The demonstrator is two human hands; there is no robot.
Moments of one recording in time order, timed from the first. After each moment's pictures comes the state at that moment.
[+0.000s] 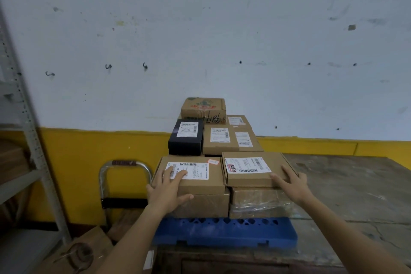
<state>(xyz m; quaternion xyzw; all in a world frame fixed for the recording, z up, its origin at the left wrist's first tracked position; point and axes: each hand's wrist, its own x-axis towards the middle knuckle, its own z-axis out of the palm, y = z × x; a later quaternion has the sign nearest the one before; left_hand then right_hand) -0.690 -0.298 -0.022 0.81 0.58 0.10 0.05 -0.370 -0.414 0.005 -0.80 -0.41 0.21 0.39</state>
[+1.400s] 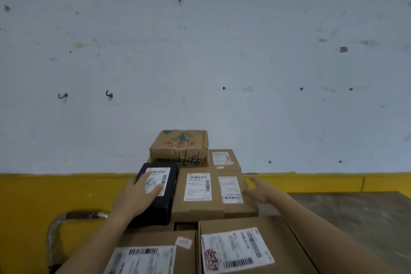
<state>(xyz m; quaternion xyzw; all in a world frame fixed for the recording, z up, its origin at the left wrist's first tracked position) -0.620 -0.114 0.043 0.74 0.61 0.23 0.14 -0.298 -0.210 0.060 -0.82 -0.51 0.20 0.18</state>
